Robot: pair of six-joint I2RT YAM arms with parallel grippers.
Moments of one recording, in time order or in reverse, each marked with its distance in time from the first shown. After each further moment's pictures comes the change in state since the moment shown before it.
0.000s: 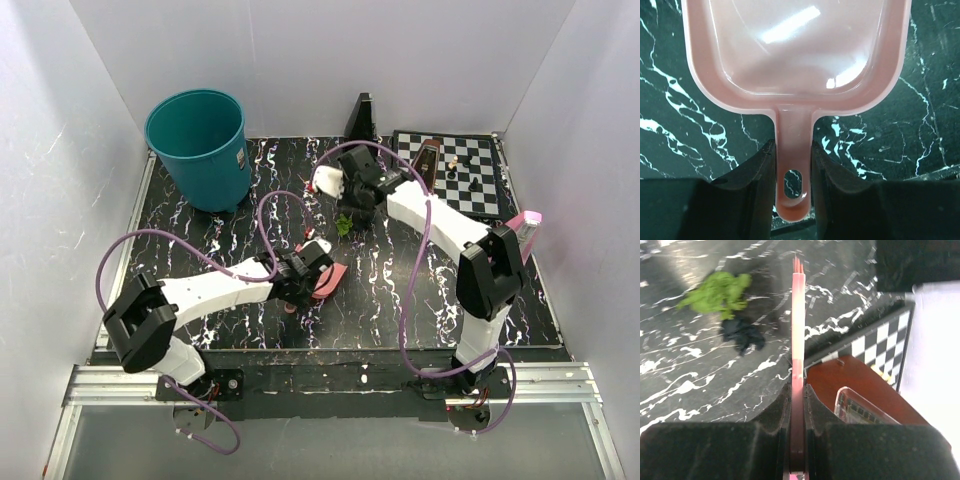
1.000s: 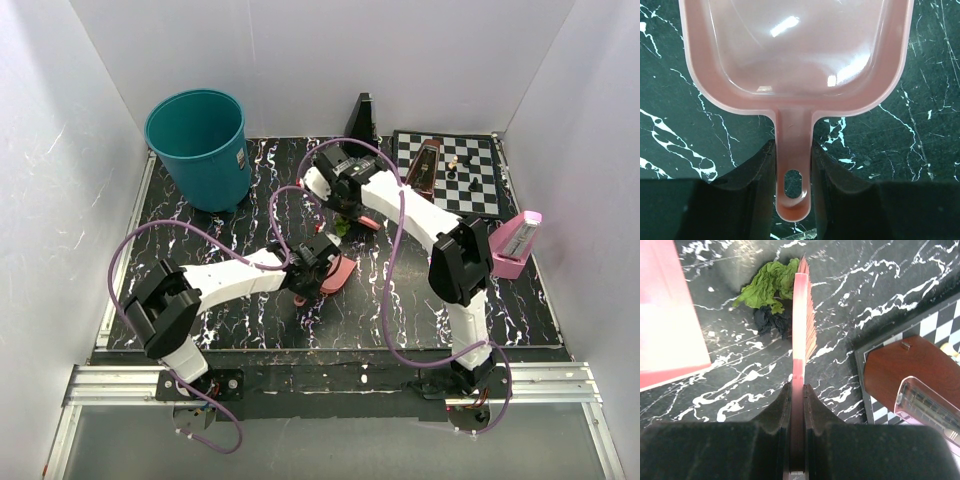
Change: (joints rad) left arm 0.021 0.135 0.065 0.095 0.033 0.079; right arm 0.047 0.220 0.339 -0.380 0.039 0.351
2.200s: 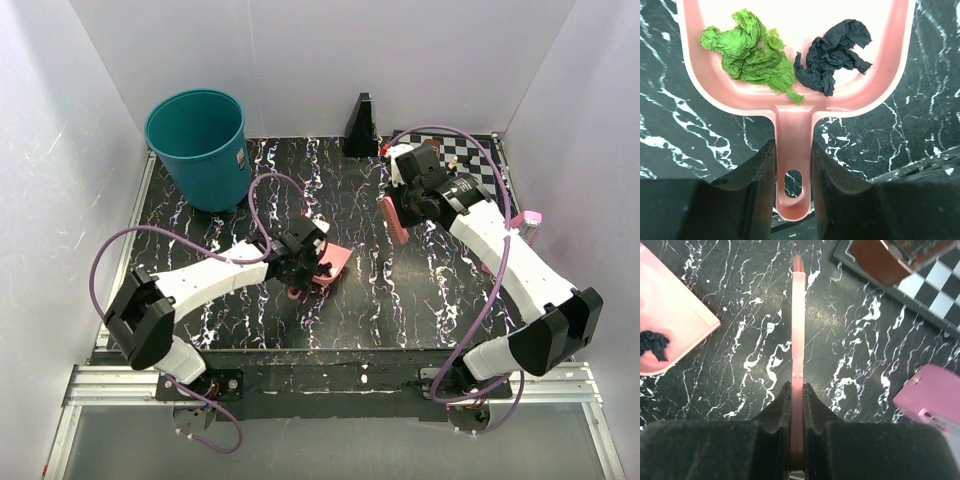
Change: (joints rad) left arm 0.076 -0.086 0.031 -0.087 0.092 -0.010; right arm -0.142 -0.607 -0.399 0.058 -0.053 0.506
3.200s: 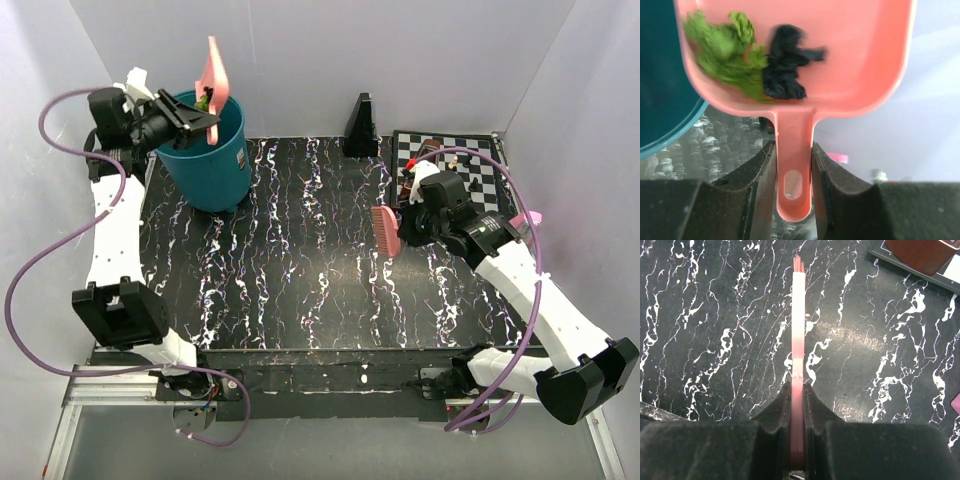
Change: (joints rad) left arm 0.985 0.048 0.740 0.114 0.865 -0.344; right arm -0.020 -0.279 -0.280 0.159 -0.121 0.201
